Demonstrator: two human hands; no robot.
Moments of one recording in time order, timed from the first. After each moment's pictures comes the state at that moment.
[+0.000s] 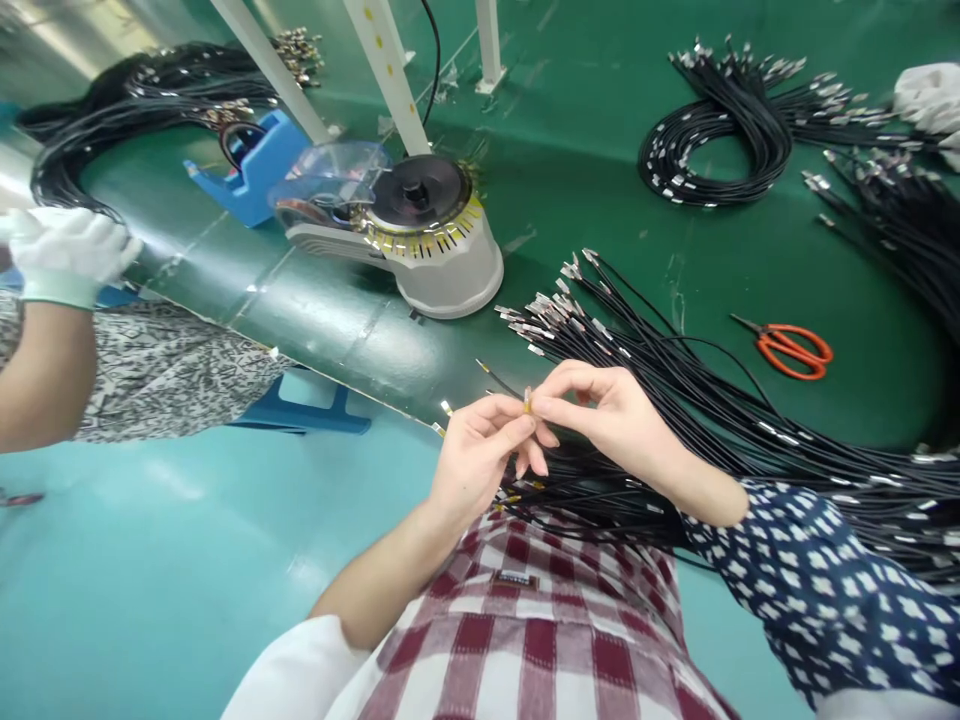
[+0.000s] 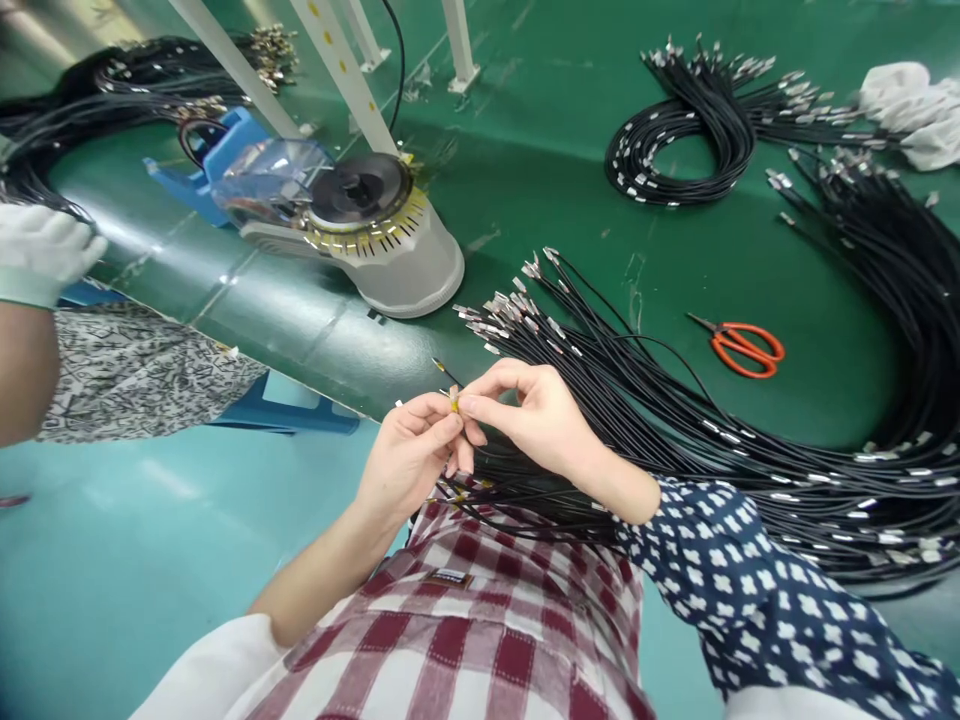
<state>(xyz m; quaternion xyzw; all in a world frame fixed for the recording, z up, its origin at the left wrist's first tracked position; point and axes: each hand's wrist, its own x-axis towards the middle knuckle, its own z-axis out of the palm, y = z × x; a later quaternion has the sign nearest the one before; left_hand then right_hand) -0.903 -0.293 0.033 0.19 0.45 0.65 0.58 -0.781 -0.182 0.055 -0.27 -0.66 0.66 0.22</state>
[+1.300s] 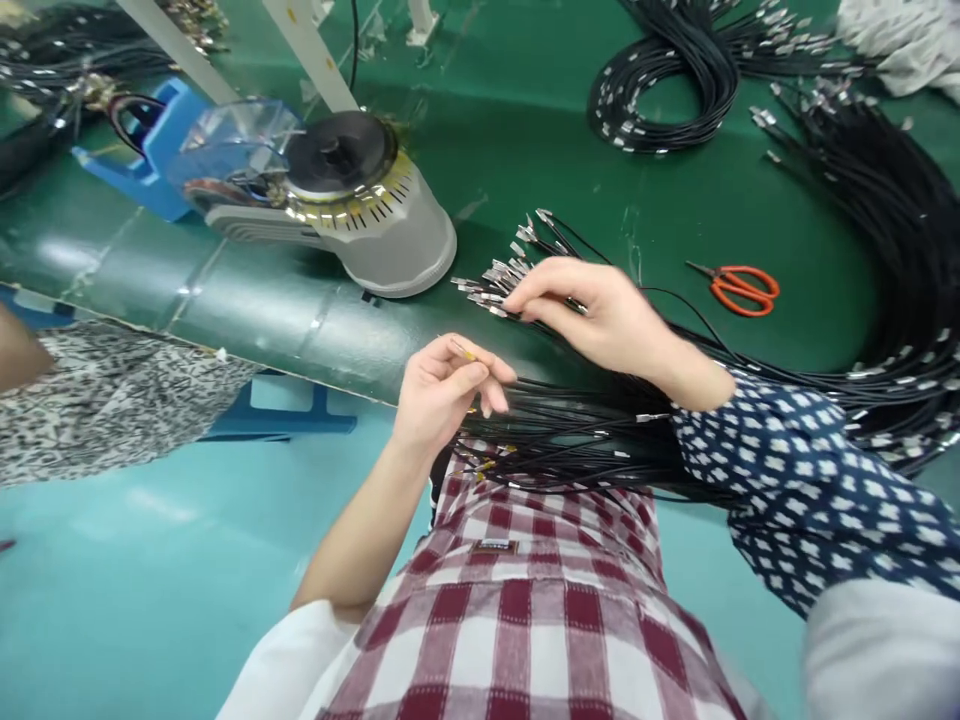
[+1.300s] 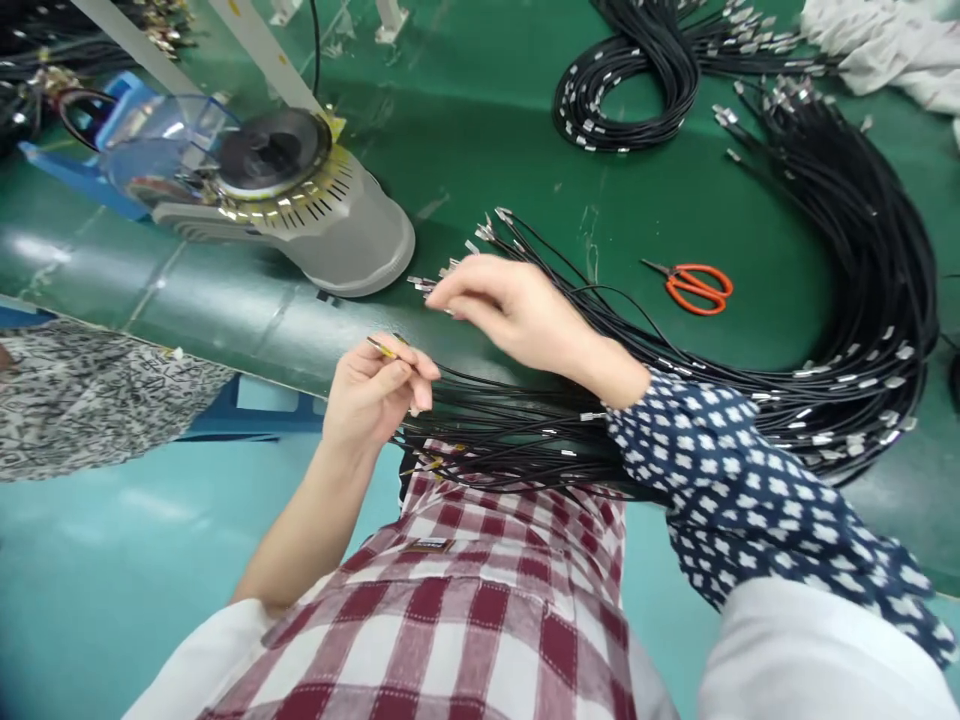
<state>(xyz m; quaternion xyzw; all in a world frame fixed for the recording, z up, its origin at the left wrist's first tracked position) -0.923 -0.269 0.016 0.33 0.45 0.65 0.52 -0.763 -0.133 0.063 -0.11 -0.85 0.42 0.29</state>
